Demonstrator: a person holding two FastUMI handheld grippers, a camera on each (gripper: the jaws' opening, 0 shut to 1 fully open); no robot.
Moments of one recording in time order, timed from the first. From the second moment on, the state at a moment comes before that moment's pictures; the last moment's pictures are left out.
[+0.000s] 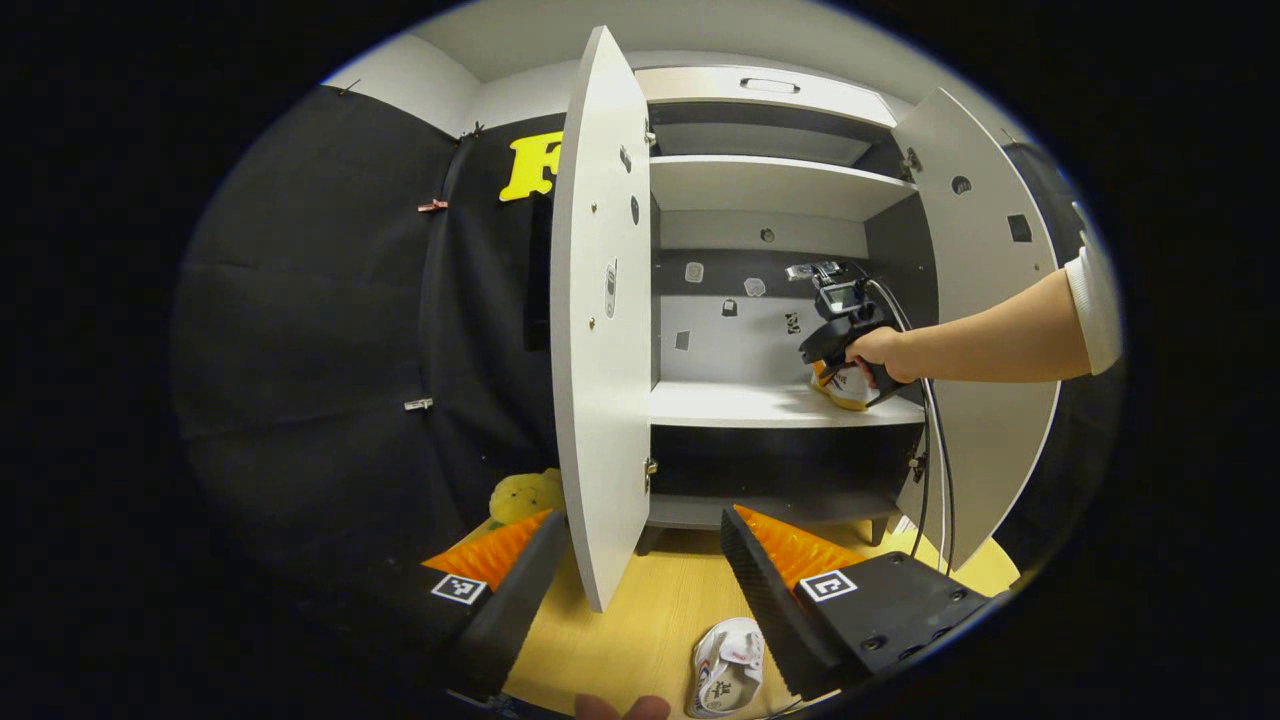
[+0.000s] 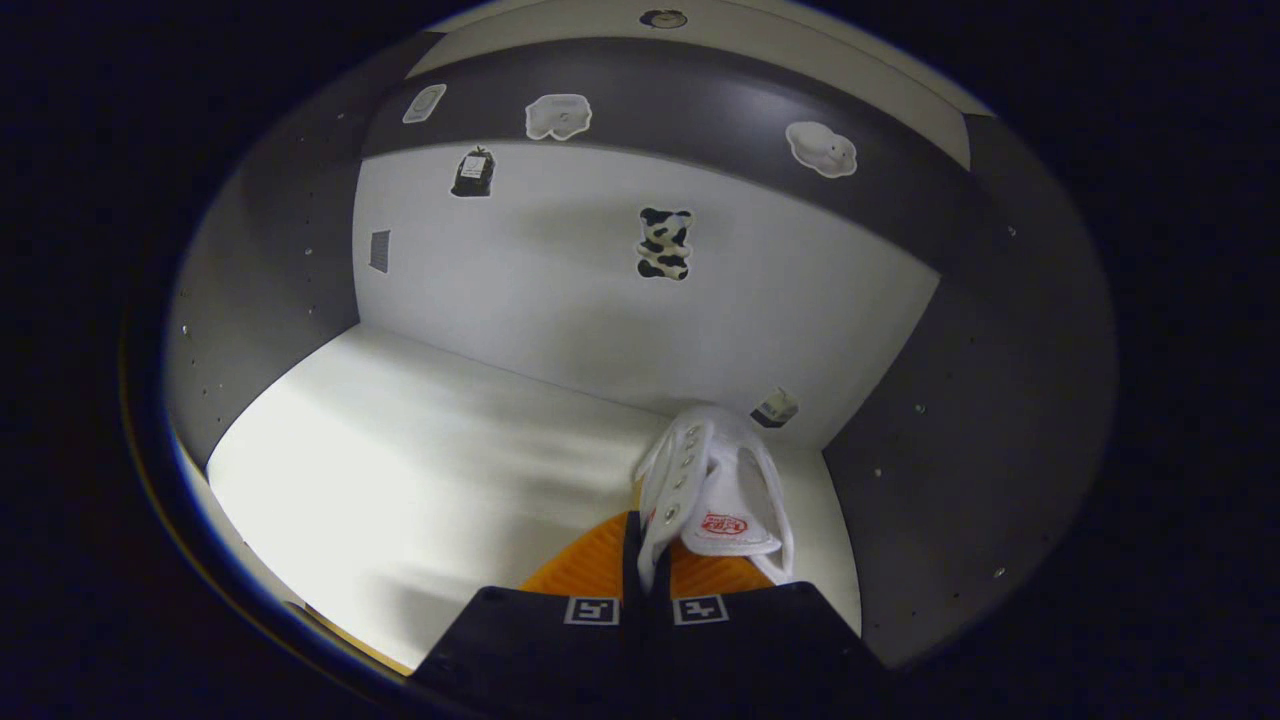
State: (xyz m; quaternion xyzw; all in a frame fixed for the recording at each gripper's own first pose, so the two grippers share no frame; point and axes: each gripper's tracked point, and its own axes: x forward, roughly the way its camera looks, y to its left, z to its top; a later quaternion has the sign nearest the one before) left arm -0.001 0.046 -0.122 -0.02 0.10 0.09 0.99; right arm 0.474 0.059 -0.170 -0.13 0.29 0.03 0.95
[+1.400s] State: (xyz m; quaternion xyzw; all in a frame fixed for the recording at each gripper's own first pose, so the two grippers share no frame) left arm -0.035 0.040 -0.167 -0.04 0.09 0.02 0.99; right arm 0.277 0.074 -0.029 -0.02 0.11 0.06 0.99
